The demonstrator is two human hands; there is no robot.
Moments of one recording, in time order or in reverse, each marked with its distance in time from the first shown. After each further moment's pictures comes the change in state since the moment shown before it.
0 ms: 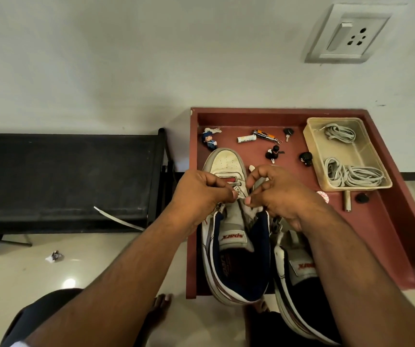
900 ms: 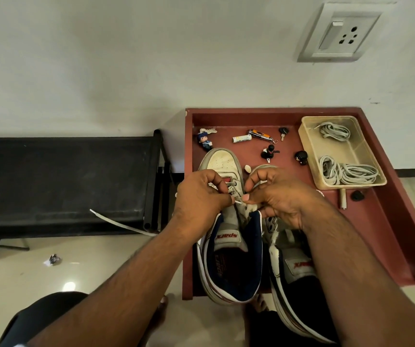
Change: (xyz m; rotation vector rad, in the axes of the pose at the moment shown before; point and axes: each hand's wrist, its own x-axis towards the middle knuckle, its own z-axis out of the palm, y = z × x) left_hand 0.002 -0.012 0.016 0.050 0.107 0.085; right_hand 0.000 0.002 -0.007 0.236 -0.070 0.071
